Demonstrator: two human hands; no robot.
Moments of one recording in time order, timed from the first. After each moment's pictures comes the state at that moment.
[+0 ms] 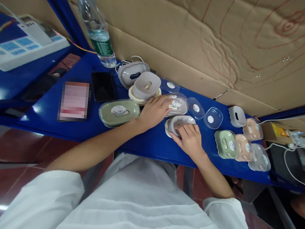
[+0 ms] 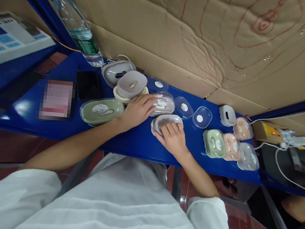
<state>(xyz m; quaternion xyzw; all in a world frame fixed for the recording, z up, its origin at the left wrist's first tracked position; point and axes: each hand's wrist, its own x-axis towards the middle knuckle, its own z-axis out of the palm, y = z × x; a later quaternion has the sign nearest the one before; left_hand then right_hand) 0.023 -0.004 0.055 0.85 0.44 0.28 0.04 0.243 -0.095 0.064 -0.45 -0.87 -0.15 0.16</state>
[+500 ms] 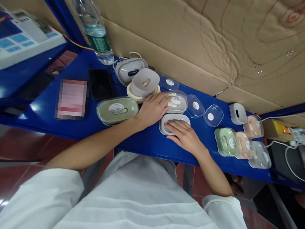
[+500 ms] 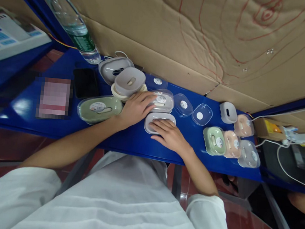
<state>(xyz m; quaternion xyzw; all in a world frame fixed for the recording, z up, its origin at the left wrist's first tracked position) 0.021 -0.002 0.049 0.85 0.43 0.30 0.04 0.252 -0.086 0.060 -0.36 -0.92 0.07 0.13</state>
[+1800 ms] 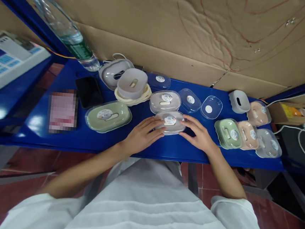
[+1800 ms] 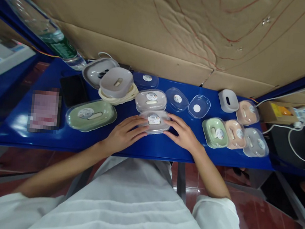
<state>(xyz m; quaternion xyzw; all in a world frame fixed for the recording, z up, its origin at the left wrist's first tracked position) 0.003 -0.076 0.033 0.91 0.26 0.33 0.04 0.312 -0.106 0.048 -0.45 -0.83 0.15 0.28</state>
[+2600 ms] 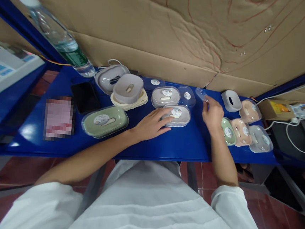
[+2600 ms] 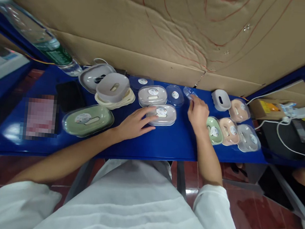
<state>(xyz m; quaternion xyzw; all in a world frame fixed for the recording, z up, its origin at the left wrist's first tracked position) 0.040 -0.025 0.037 0.93 0.23 0.29 0.08 0.357 -0.037 0.074 -0.74 -0.64 -0.07 0.19</state>
